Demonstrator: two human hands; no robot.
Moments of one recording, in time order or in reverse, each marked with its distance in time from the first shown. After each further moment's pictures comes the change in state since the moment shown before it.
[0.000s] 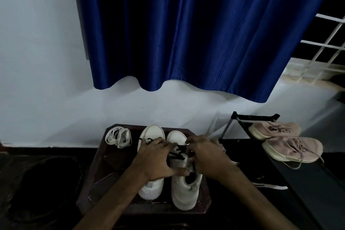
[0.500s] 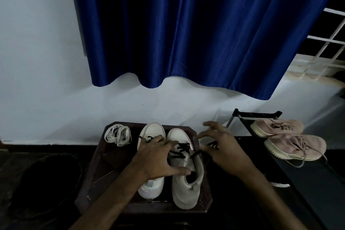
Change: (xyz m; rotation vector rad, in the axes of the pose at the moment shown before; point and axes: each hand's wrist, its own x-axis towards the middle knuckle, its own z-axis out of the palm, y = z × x) left_hand 0.002 -0.002 -0.002 -0.037 -0.038 -0.014; right_hand -0.012 0.037 -0.001 0.458 0.280 0.063
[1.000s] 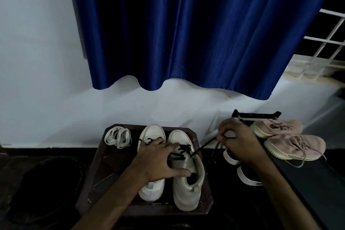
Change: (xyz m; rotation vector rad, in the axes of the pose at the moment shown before) left_hand -0.003 0.002 -0.004 0.015 -0.061 0.003; right_hand 0.006 0.014 -0.030 0.108 0.115 0.160
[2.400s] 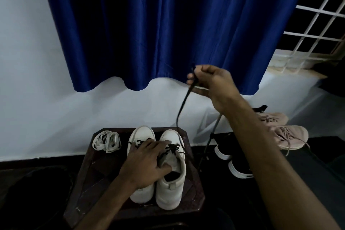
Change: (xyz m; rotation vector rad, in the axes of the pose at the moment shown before) left_hand -0.006 0.000 0.013 -0.079 0.199 0.039; right_hand 0.068 -0.092 -0.048 1.000 0.076 0.102
